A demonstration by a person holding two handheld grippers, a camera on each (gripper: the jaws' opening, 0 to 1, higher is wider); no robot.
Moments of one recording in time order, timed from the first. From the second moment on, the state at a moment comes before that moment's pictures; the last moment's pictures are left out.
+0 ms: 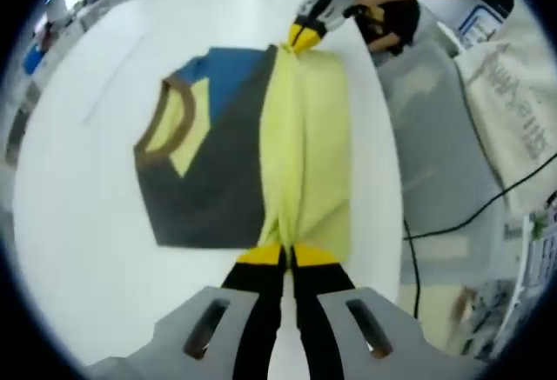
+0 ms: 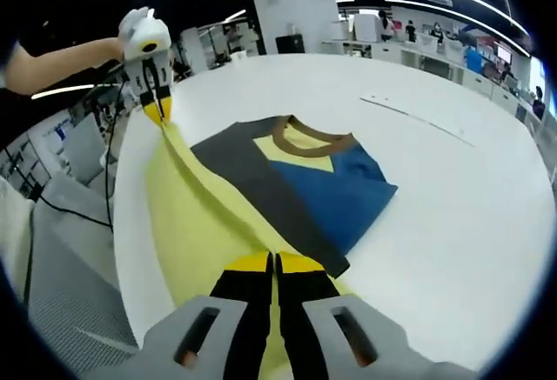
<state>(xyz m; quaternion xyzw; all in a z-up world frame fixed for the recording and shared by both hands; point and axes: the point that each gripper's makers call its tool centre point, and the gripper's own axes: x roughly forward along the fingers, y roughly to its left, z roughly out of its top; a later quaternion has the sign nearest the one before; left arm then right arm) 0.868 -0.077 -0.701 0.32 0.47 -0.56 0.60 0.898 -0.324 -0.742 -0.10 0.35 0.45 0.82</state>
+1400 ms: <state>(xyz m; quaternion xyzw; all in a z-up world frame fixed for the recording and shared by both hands) 0.906 -0.043 -0.753 0.32 0.41 -0.41 0.75 0.905 -0.331 -0.759 -0.06 0.38 0.42 0.82</state>
